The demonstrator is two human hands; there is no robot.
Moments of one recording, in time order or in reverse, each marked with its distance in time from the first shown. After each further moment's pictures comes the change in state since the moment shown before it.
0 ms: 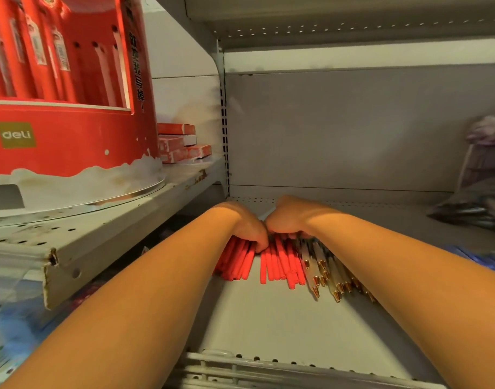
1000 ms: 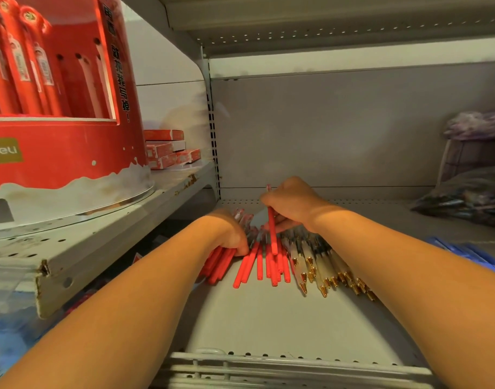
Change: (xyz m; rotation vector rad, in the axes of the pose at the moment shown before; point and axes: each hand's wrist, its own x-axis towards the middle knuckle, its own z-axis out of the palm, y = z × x) left_hand -0.002 -0.011 0.010 -0.090 0.168 -0.038; right_hand -0.021 0.014 -0.013 0.785 0.184 -0.087
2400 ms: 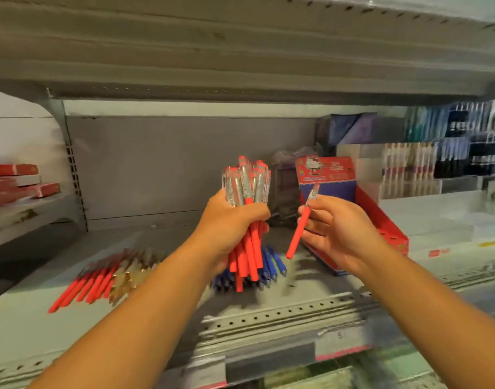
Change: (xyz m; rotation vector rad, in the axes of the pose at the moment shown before) left_hand -0.181 0.247 0.080 -1.326 0.056 0.856; right_hand -0.225 0.086 -0.280 0.707 0.383 -0.106
